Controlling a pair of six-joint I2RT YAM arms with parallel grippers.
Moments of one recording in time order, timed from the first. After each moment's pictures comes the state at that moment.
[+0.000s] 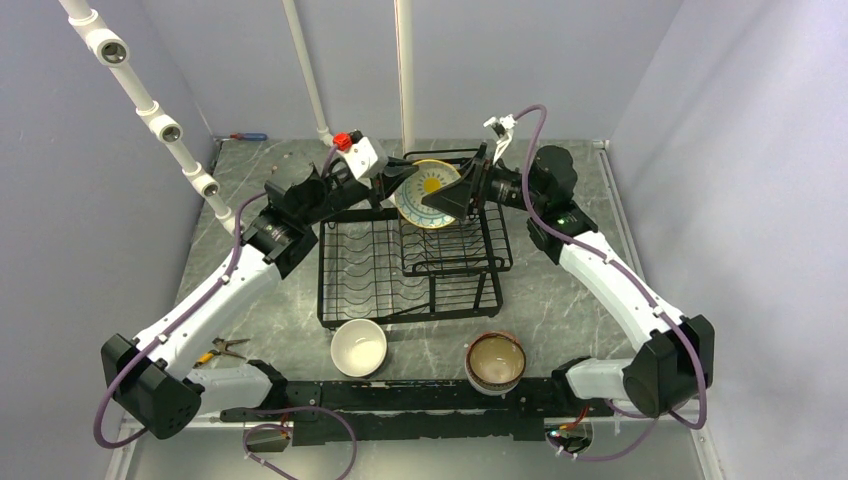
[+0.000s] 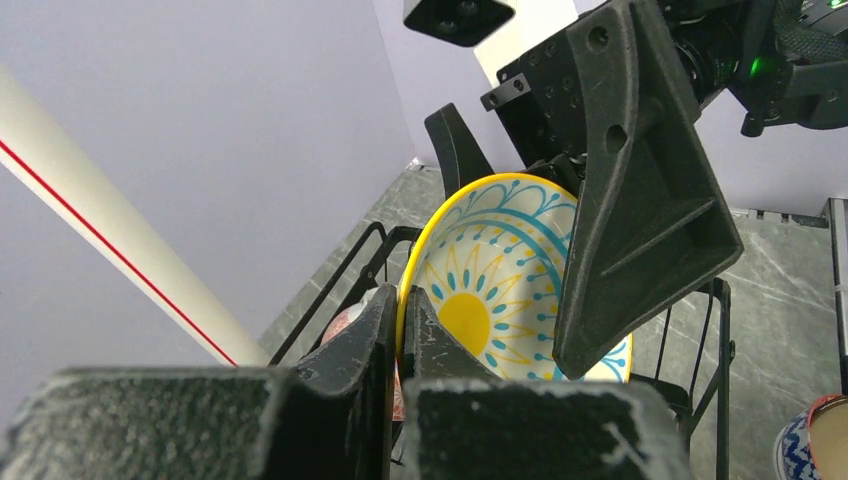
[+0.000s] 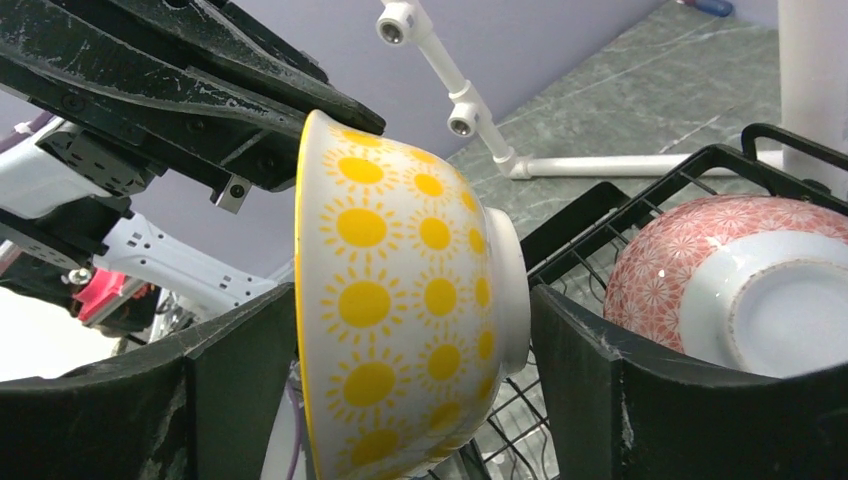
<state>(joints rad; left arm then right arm) -0.59 1.21 1.18 0.19 0.48 0.16 0.42 1.28 1.10 0.24 -0.84 0.58</state>
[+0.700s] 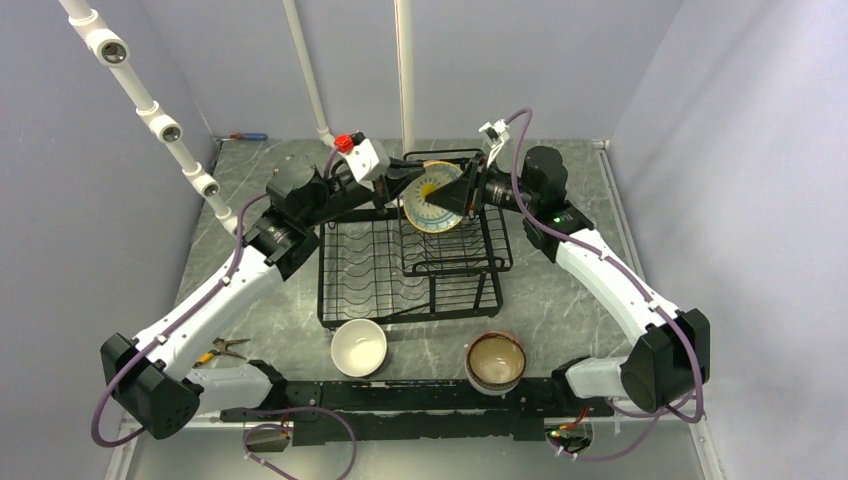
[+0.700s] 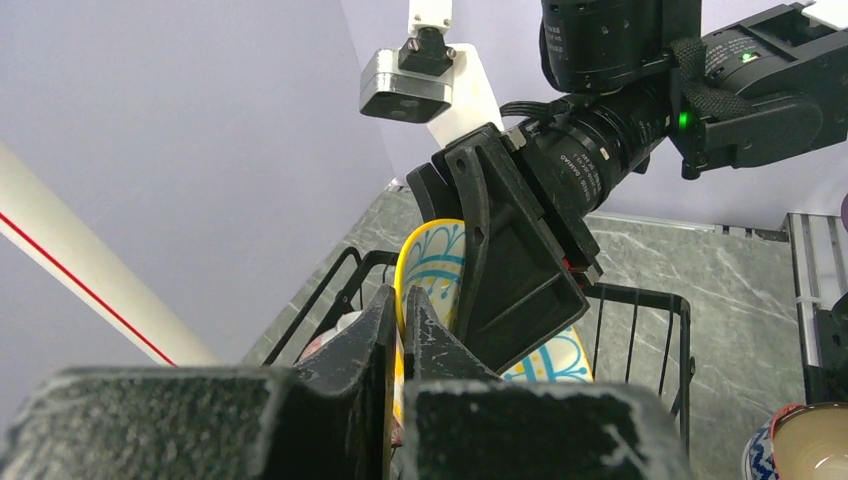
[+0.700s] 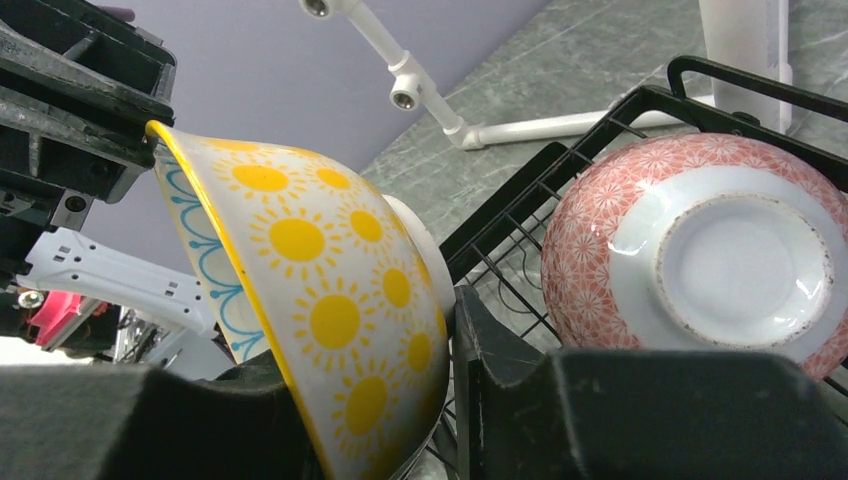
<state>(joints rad) -0.62 1.21 1.19 0.22 0.49 0.13 0.42 1.31 1.10 0.14 -0.76 0.51</state>
